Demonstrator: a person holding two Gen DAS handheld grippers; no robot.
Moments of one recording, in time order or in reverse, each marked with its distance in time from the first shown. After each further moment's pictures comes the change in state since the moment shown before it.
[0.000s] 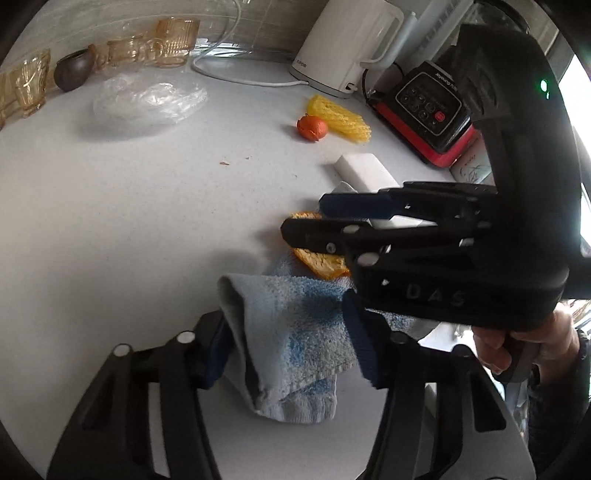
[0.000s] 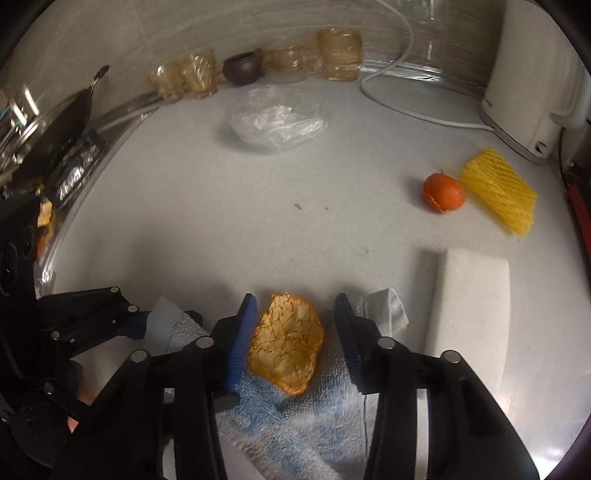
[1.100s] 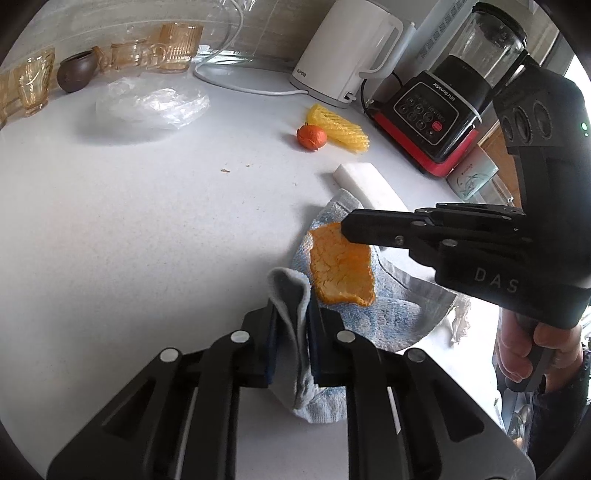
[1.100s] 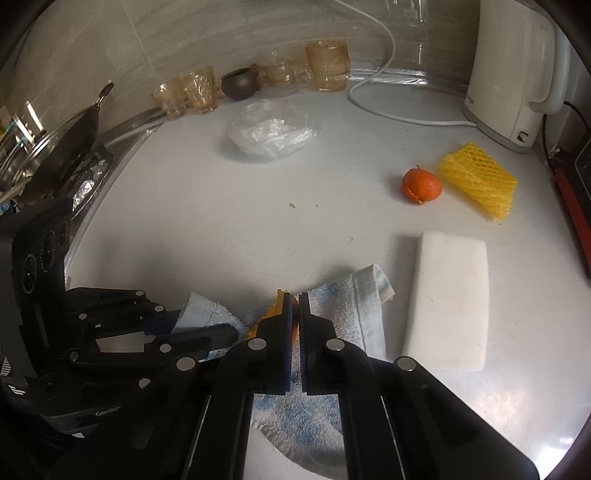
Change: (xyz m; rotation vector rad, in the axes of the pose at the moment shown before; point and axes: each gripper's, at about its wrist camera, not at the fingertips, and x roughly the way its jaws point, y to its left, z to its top) left arm -0.004 0.002 -0.003 -0.005 -0.044 -0.011; right arm -0.039 -0.007 -0.015 0.074 -0.070 0.017
